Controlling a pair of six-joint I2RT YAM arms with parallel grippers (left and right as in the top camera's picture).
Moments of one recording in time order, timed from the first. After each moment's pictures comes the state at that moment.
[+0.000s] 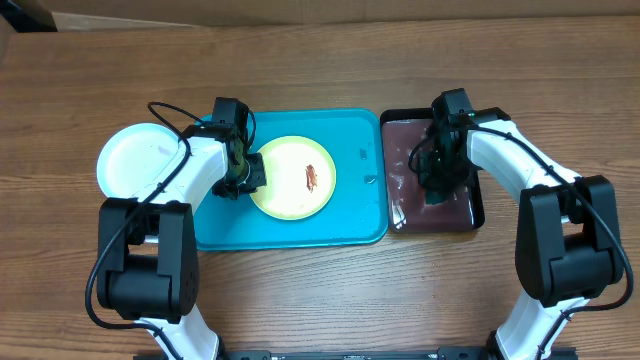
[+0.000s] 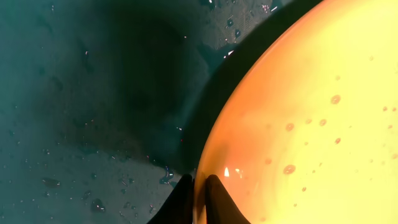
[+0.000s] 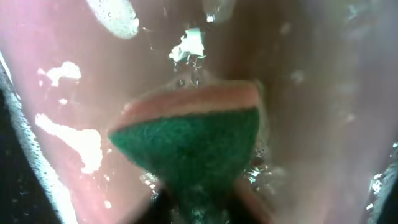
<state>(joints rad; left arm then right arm) -0.12 1.89 1.20 -0.75 0.03 -0.31 0.19 1.95 1.29 -0.87 -0.11 0.22</state>
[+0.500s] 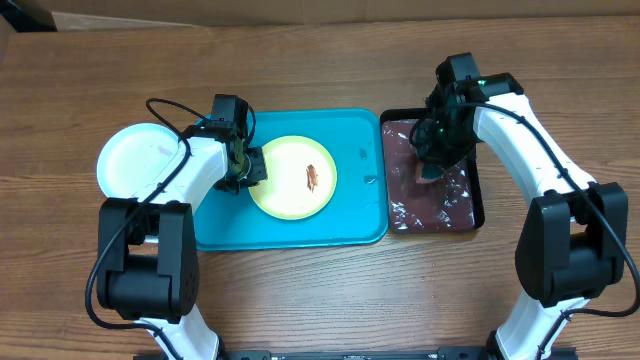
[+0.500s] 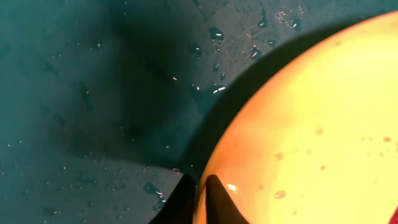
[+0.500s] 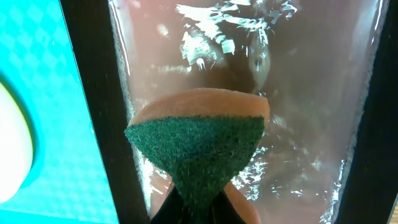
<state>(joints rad) -0.12 1.89 1.20 -0.68 0.03 -0.31 0.19 1.95 1.55 -1.08 -0.17 0.22</state>
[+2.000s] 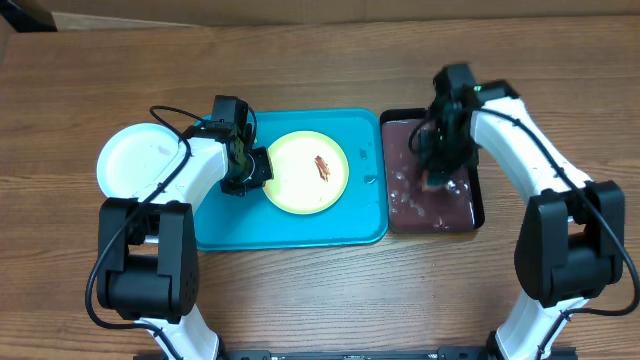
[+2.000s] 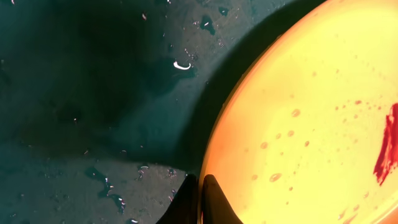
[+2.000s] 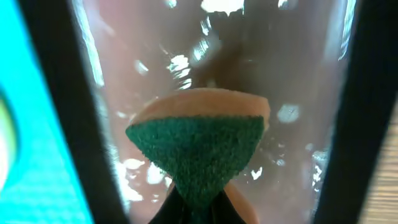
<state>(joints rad) -0.12 1.89 1.19 -0.69 0.17 -0.37 0.20 1.95 1.55 -1.10 -0.09 0.22</state>
